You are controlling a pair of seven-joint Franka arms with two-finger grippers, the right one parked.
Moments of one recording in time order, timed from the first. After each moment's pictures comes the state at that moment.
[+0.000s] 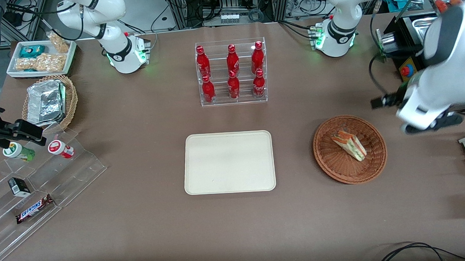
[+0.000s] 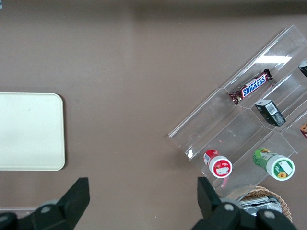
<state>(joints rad) 0.17 0.25 -0.35 -1.53 0.13 1.43 -0.39</state>
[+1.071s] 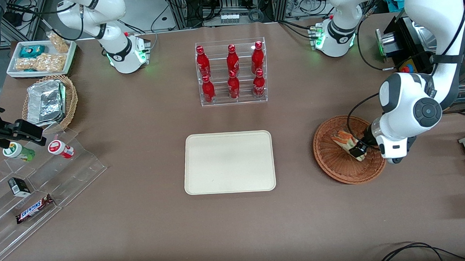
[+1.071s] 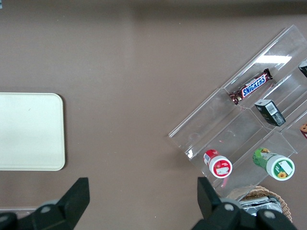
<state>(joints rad) 0.24 0.31 -0.35 -2.01 0.04 2.18 -0.94</state>
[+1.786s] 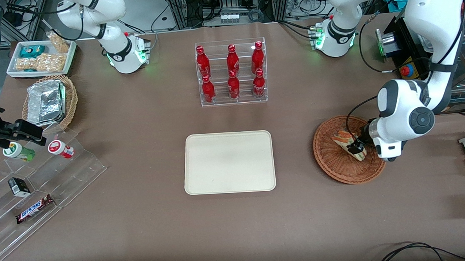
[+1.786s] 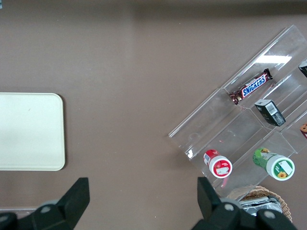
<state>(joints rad) 0.27 0.37 -0.35 -2.06 0.04 2.22 -0.95</state>
